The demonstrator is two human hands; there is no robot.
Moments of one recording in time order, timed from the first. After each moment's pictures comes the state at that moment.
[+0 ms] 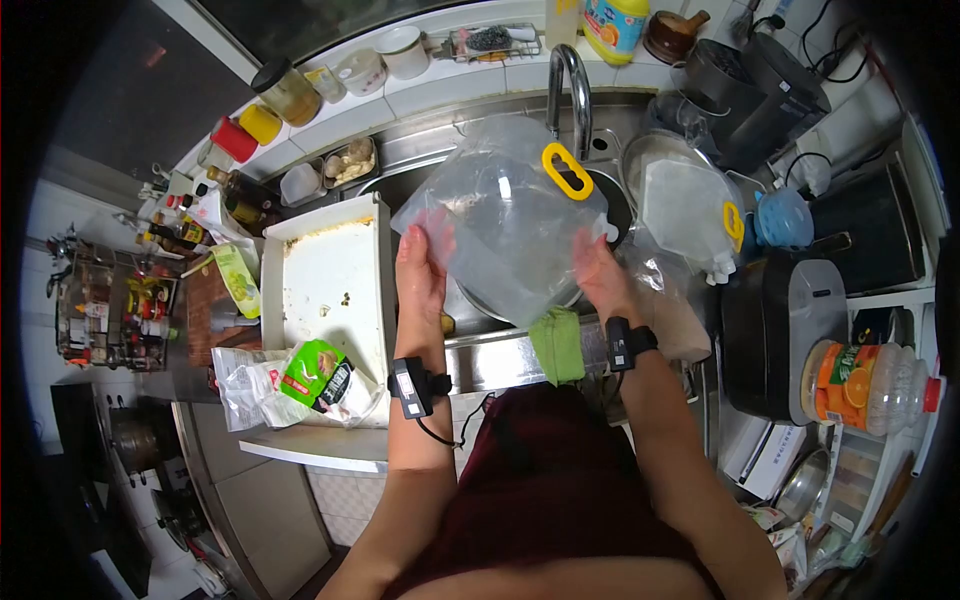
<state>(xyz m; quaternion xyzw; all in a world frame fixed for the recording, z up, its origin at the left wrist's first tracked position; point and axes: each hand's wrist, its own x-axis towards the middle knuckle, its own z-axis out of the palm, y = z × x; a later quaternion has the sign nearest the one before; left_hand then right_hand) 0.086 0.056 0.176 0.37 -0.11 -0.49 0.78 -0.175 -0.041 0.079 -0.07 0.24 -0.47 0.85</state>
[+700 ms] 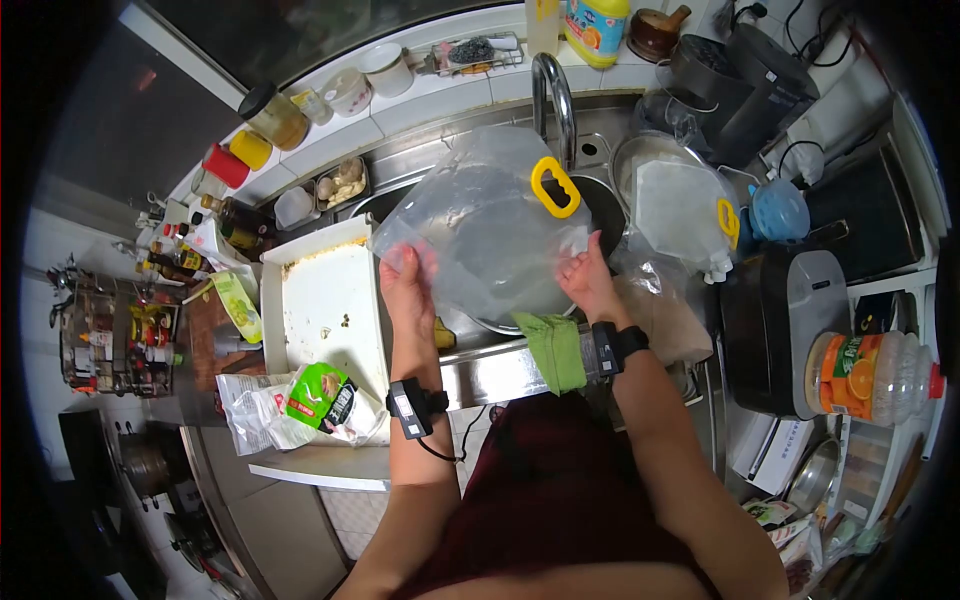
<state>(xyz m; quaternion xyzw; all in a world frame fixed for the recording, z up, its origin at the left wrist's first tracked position) 0.094 0.056 0.175 0.47 -0.12 -0.40 0.77 -0.170 -0.054 0.049 -0.04 0.25 -0.39 0.89</state>
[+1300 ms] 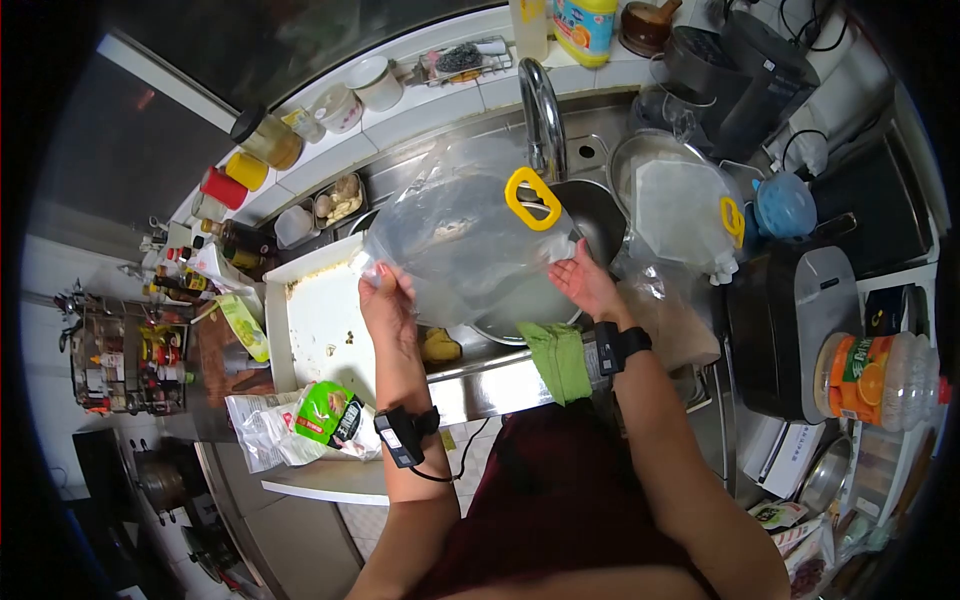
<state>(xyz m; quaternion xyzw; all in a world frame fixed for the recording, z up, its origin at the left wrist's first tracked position) 0.115 0.054 0.191 0.53 -0.09 -0.39 0.75 -0.166 -0.053 0.083 -0.10 0.28 -0.36 0.89</state>
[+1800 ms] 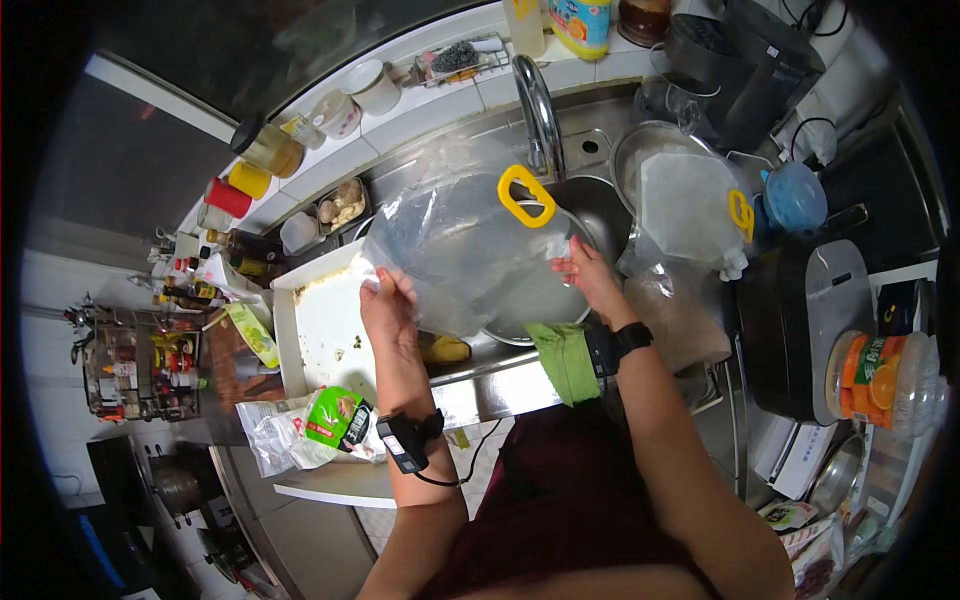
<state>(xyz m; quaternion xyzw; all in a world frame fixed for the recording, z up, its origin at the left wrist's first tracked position) 0.121 0.052 0.195 0.56 -0.07 -0.40 0.72 -0.154 -0.062 0.084 -0.29 0.41 -0.34 0.79</state>
